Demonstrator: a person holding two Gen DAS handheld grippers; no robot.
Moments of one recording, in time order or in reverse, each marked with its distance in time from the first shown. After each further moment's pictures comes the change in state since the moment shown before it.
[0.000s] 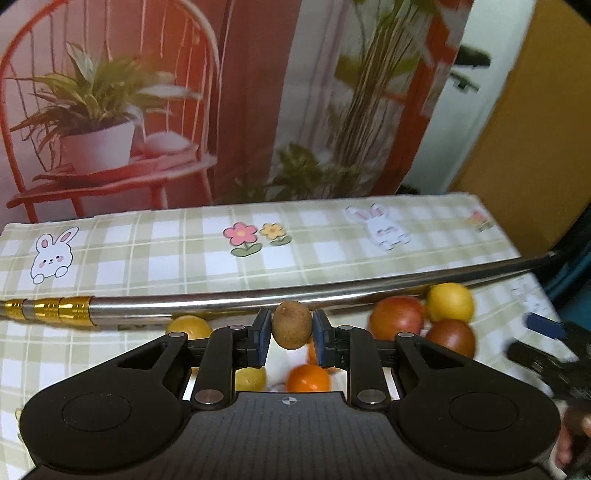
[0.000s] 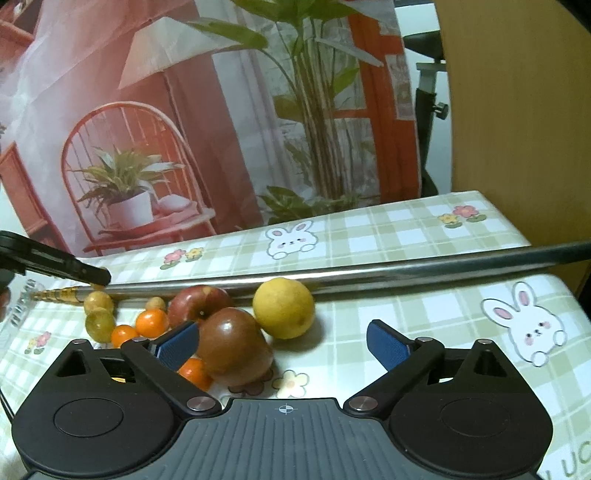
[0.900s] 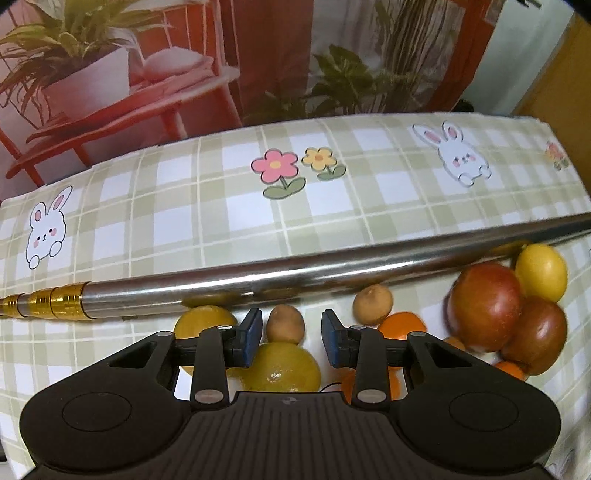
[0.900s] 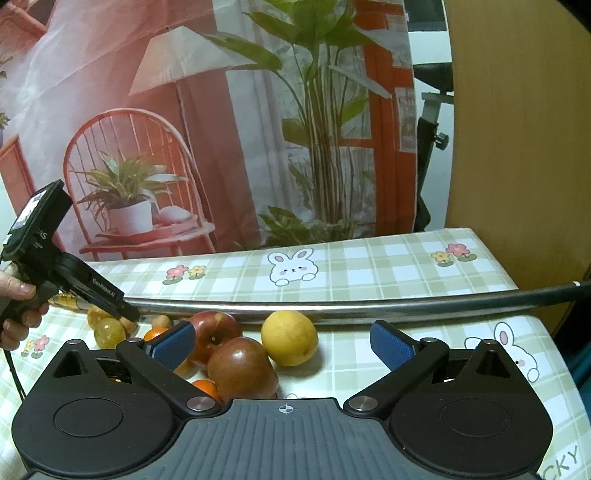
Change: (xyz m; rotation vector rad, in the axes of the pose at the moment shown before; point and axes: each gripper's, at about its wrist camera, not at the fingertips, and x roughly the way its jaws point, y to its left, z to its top) left arm 0.102 0.022 0.028 0.032 0.362 0.148; right arm -0.023 0.021 0.026 -0.064 -0.022 -0.054
